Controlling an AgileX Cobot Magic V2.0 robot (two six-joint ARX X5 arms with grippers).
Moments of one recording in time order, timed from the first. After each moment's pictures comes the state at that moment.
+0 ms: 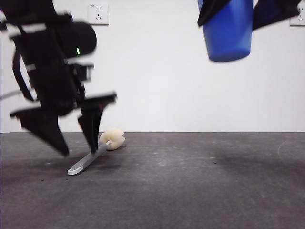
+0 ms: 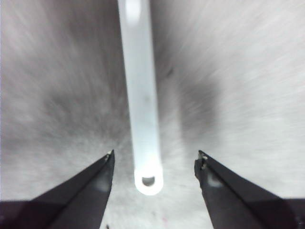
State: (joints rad) left arm -0.47 1.64 1.06 -0.52 0.00 -0.35; right arm 0.70 1.02 0.79 -0.19 0.26 0.12
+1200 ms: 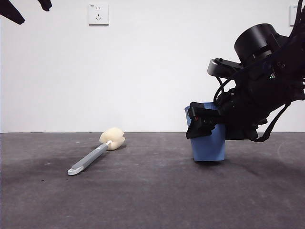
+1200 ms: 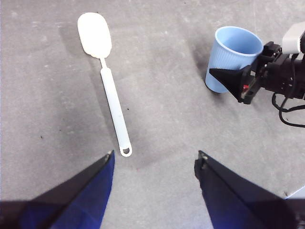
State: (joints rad) left arm -0.48 0.94 1.06 -0.82 0.06 -0.24; right arm 0.42 1.75 0.69 0.59 -0.05 0.03
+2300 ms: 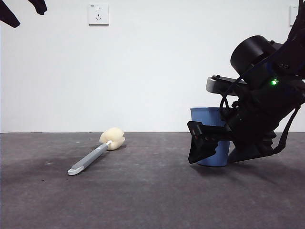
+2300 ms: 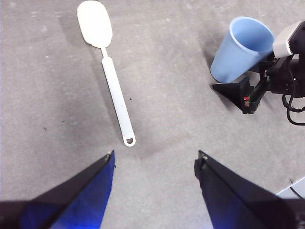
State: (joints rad) left arm -0.48 0.94 1.06 -0.86 0.06 -0.22; right arm 0.42 1.73 0.69 0.33 -0.05 0.00
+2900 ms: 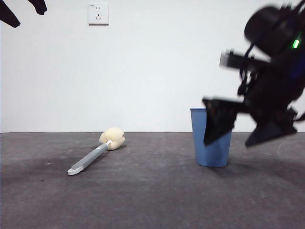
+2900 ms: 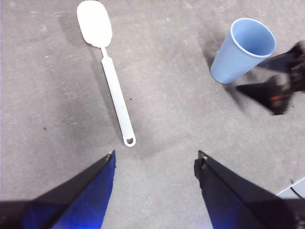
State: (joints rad) left arm -0.48 0.94 1.06 -0.86 0.06 -0.22; right arm 0.42 1.47 0.69 0.02 -0.05 0.01
